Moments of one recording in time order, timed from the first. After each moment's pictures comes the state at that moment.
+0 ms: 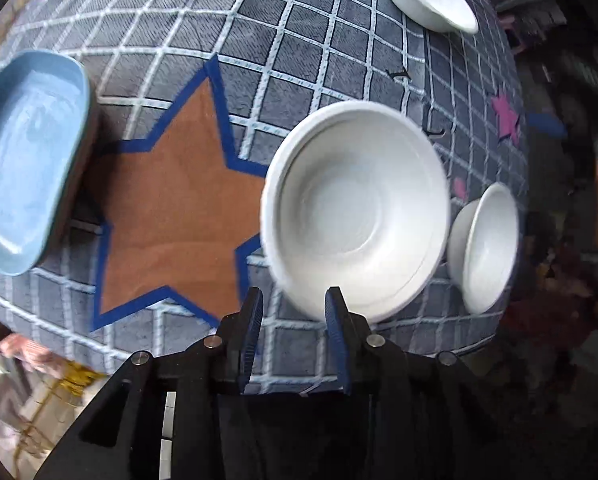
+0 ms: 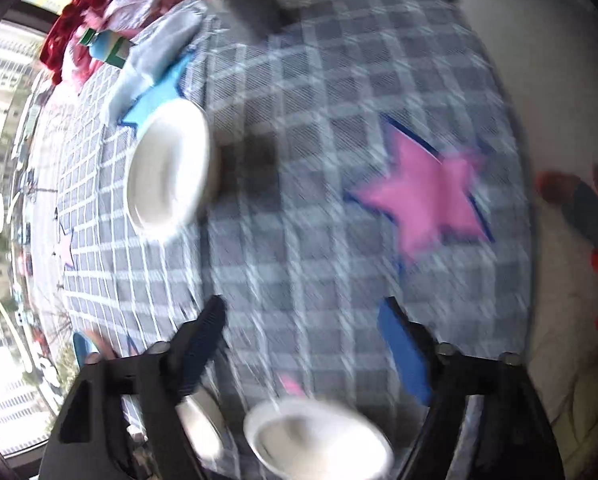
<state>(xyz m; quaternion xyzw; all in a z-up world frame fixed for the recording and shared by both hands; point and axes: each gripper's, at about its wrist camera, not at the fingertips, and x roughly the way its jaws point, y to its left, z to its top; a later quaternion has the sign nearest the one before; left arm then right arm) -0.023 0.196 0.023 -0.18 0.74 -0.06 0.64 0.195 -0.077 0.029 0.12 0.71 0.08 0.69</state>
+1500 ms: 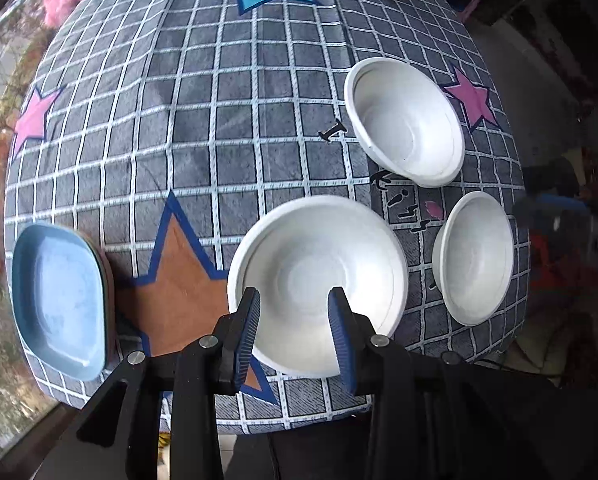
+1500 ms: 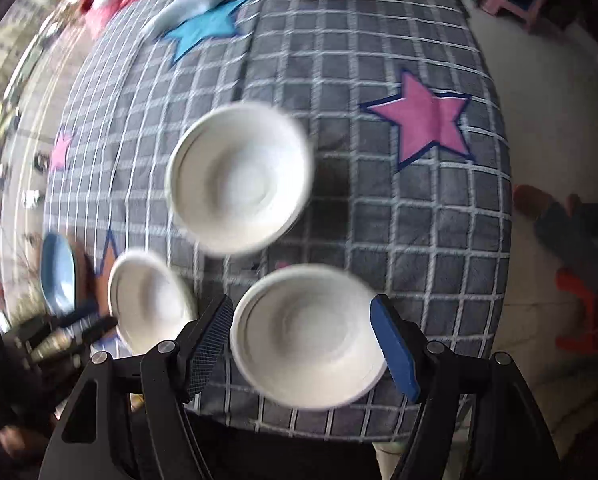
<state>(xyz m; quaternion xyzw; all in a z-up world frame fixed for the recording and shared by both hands) 0.029 0.184 0.081 -0.05 0.69 -0.09 0.72 0.053 -0.045 0.074 -0.03 0.72 0.12 0.68</state>
